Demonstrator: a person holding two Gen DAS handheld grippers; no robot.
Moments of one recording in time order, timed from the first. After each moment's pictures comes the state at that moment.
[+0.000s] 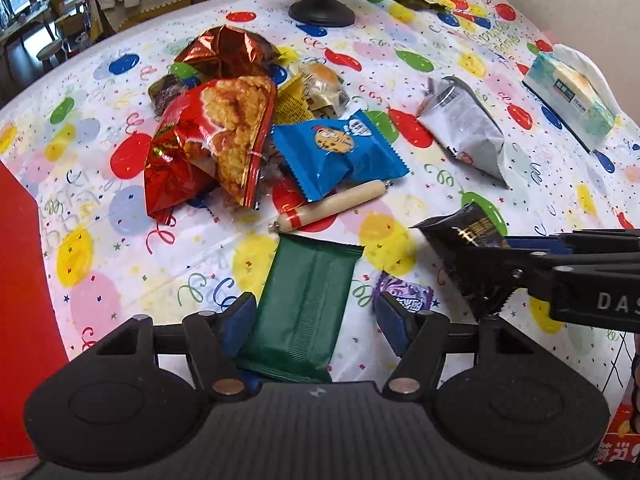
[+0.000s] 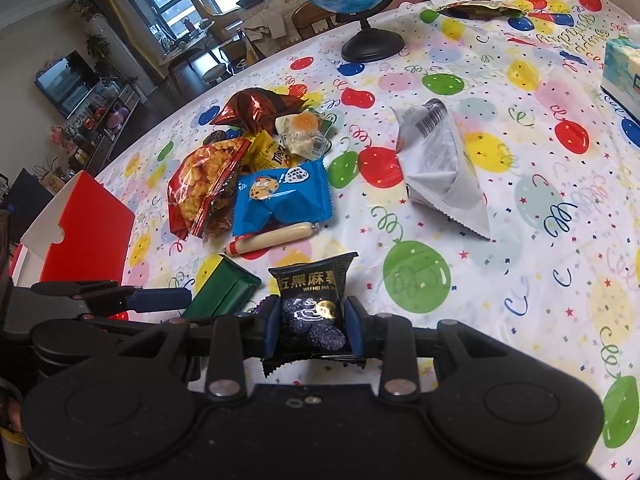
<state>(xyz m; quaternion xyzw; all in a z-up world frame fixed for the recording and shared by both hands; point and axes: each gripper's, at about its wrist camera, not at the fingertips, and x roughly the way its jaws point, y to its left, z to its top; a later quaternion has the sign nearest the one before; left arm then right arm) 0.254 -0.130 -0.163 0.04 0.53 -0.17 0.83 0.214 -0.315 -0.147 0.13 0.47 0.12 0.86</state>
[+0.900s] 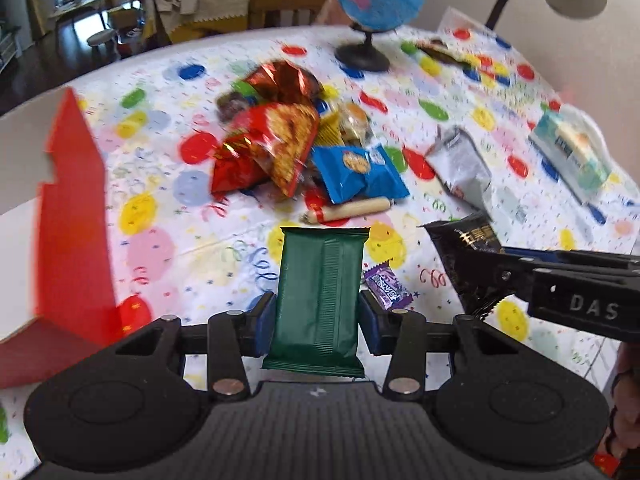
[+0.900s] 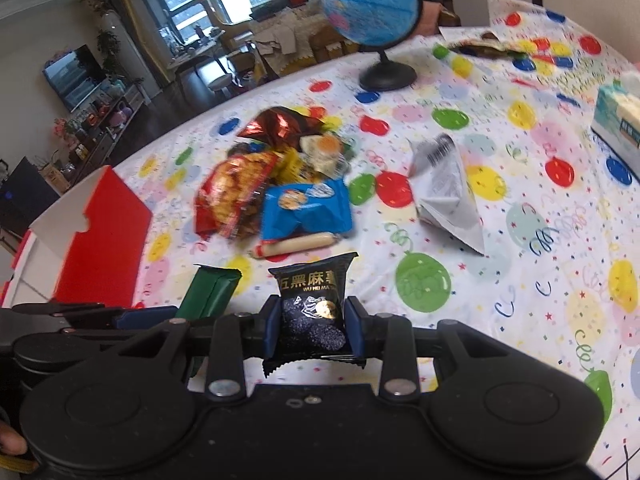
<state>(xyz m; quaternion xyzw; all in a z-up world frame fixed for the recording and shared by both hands) 0.193 -0.101 -0.111 -0.03 0.49 -0.11 0.87 0.183 -0.290 -0.107 0.09 0.44 0.13 0.89</state>
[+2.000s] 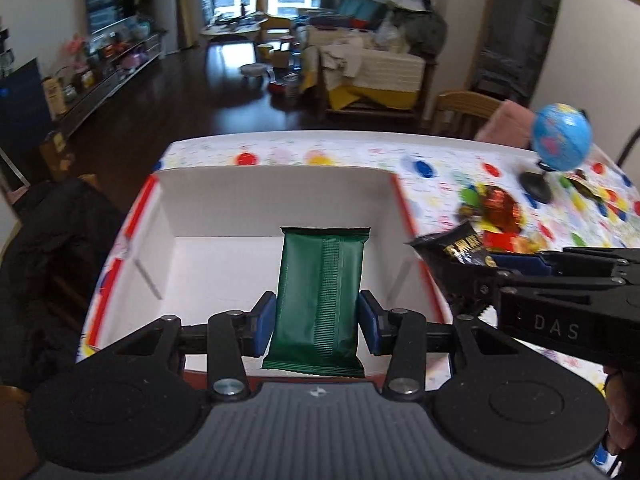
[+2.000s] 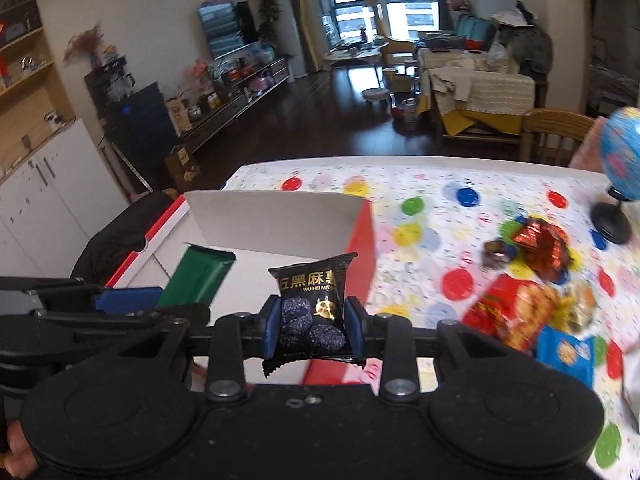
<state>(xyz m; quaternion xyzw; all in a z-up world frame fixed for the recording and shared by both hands) 0.146 0.100 -0.036 -0.07 0.41 0.10 0.90 0.207 -0.054 -0.050 -0.05 0.38 0.32 0.87</state>
